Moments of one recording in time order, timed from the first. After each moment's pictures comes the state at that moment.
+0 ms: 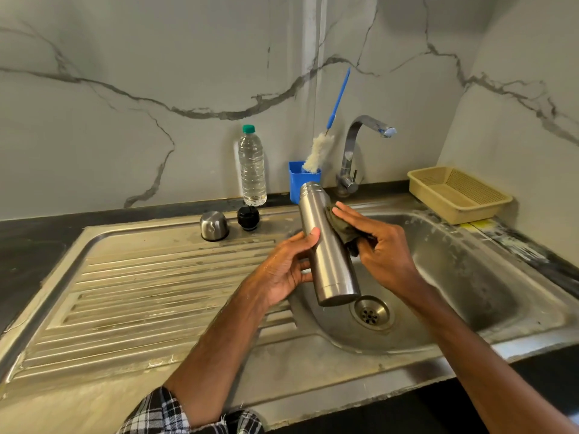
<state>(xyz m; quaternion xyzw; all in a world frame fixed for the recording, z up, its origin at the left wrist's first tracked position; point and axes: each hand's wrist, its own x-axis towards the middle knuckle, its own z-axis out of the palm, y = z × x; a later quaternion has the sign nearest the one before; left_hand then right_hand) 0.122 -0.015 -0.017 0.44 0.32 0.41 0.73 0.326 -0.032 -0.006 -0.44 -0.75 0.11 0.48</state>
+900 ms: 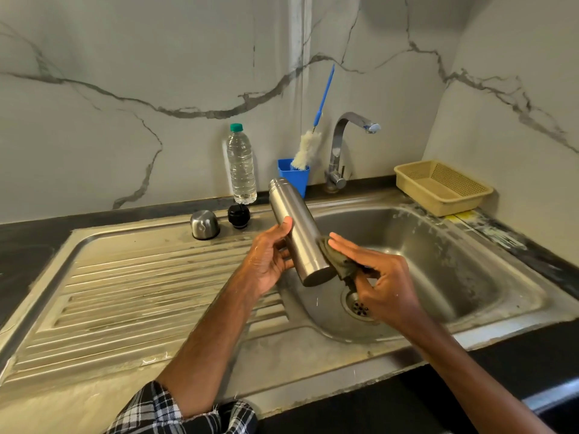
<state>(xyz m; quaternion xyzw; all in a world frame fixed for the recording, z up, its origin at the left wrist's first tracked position) 0.119 -0.006 -0.017 0.36 0.37 0.50 0.70 0.326 -0.091 -0.028 -0.41 -0.76 0.08 0.50</state>
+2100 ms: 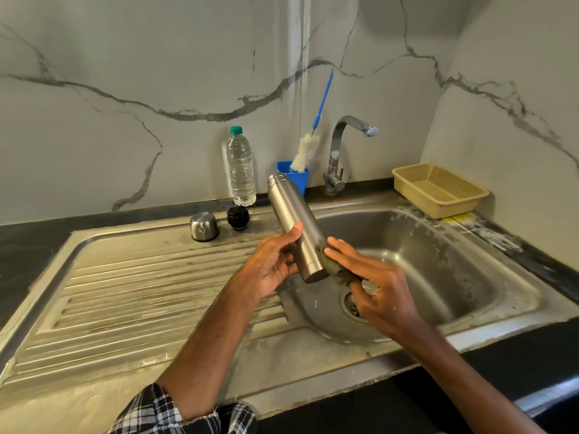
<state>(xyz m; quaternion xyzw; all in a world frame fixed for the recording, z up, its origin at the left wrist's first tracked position) 0.122 -0.009 -0.016 0.37 0.37 0.45 0.72 0.320 -0.102 -0.030 -0.42 -0.78 0.03 0.46</state>
